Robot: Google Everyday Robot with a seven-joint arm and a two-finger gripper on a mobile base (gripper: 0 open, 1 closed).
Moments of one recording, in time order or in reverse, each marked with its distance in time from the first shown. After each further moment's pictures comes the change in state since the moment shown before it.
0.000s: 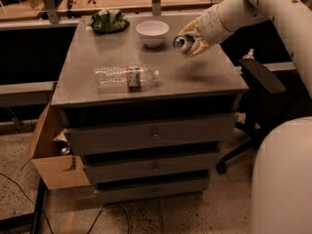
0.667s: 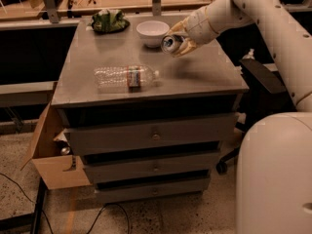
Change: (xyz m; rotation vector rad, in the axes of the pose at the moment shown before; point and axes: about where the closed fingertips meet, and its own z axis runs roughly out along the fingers) arm -0.018 -0.018 0.033 0.027 -0.097 -0.037
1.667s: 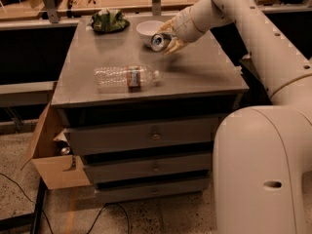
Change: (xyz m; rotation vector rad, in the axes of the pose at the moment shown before) arm 0.005 -0.022 0.041 -0.009 0.024 0.001
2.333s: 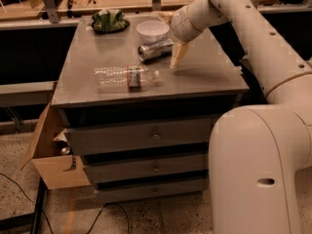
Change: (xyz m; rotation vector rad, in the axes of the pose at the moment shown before) arm 0.000 -0.007 0.005 0.006 0.008 -0.008
